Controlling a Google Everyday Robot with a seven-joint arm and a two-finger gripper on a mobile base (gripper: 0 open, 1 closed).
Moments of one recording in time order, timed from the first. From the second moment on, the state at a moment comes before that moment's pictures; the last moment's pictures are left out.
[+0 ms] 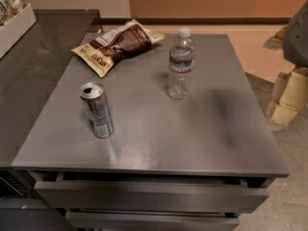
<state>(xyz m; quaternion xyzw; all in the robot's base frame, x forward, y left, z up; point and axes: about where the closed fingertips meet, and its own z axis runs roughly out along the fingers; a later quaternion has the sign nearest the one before) 0.438 -0.217 0.976 -0.60 0.78 -0.03 0.16</state>
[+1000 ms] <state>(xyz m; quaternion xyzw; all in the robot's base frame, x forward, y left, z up) 0.467 -0.183 0.955 -0.59 0.78 0.00 0.20</state>
